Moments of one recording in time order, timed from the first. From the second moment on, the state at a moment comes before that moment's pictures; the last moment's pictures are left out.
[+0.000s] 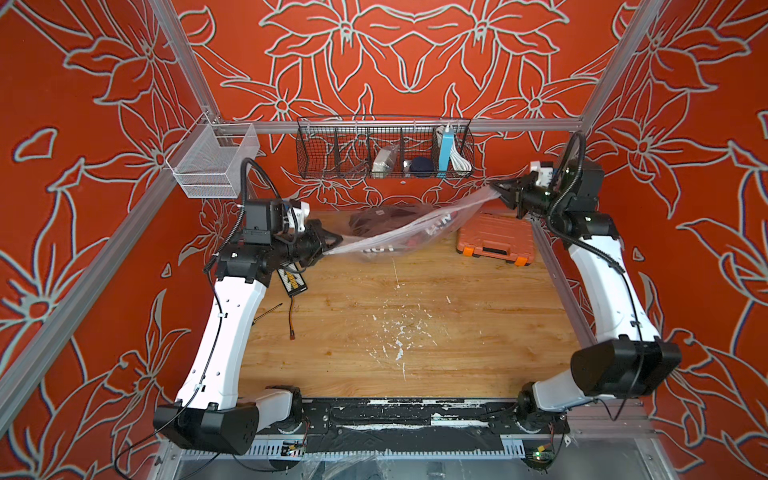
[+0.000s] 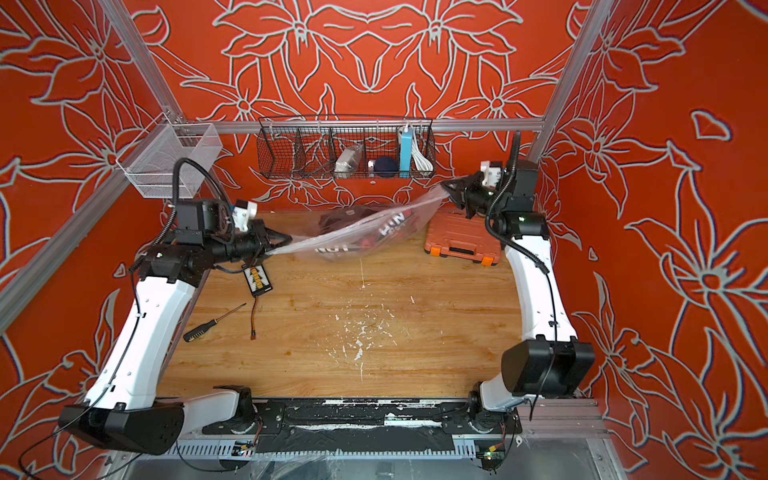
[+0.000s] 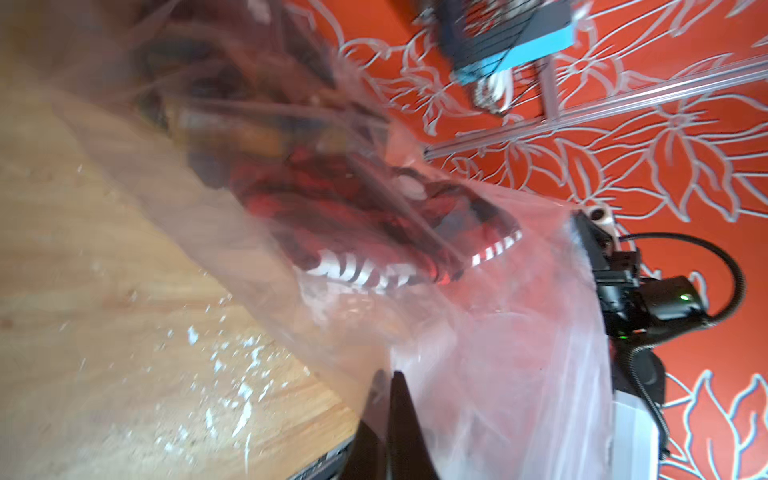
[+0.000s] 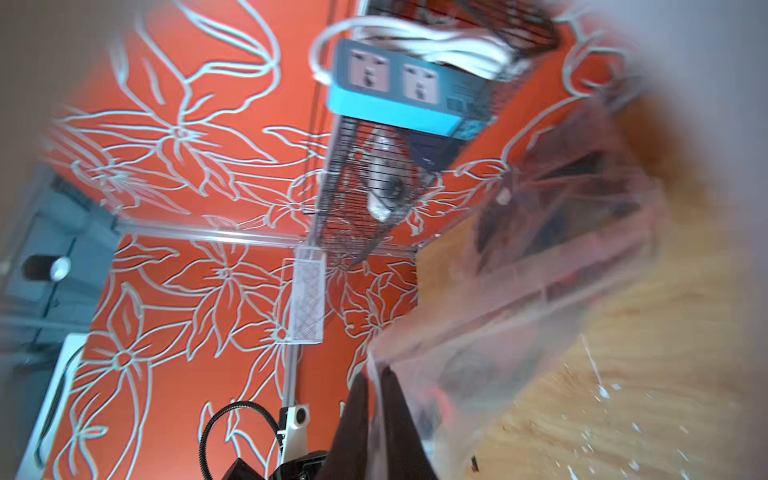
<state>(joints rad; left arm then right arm) -0.02 1.21 1.39 -0.88 0.68 -0.77 -0.04 1.45 1.57 -0.46 -0.76 1.13</state>
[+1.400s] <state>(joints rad) -0.32 0.88 1.06 -1.04 0.42 -0.66 -0.06 0.96 1.14 -1.07 -0.30 0.53</state>
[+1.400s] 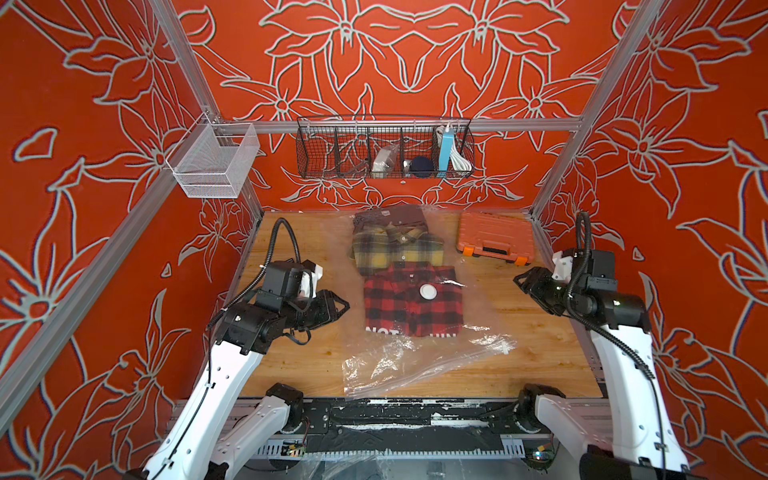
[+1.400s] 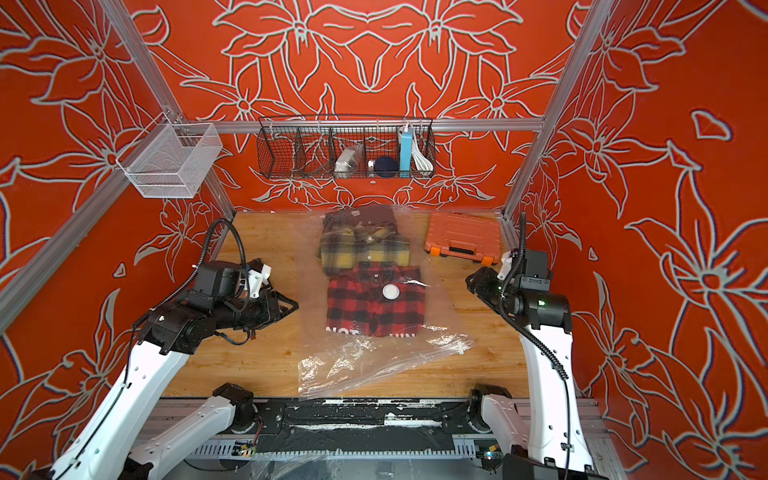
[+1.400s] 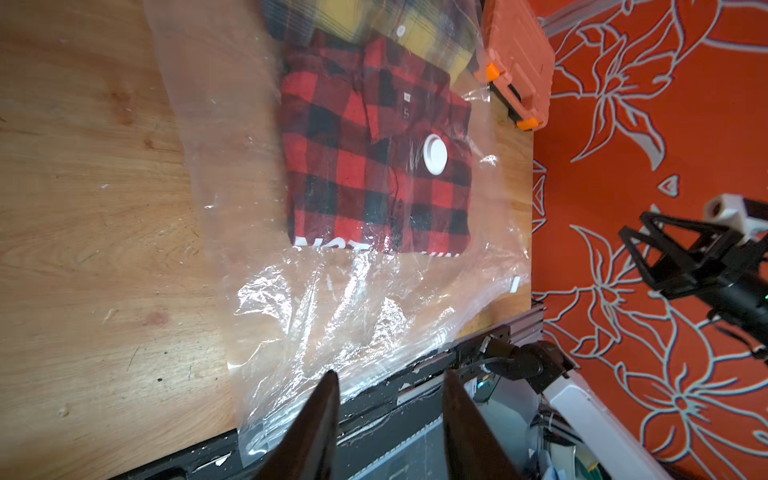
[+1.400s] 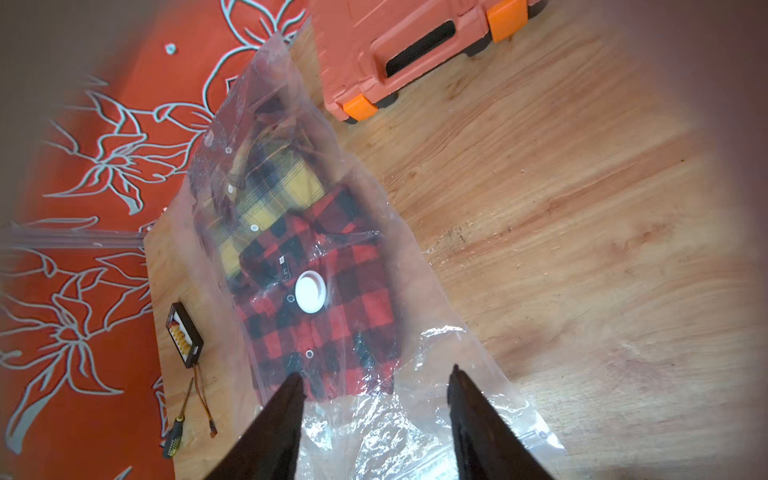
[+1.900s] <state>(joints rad) -0.62 1.34 0.90 -0.63 0.33 -0.70 0.29 1.18 0.80 -0.82 -0.29 0.63</state>
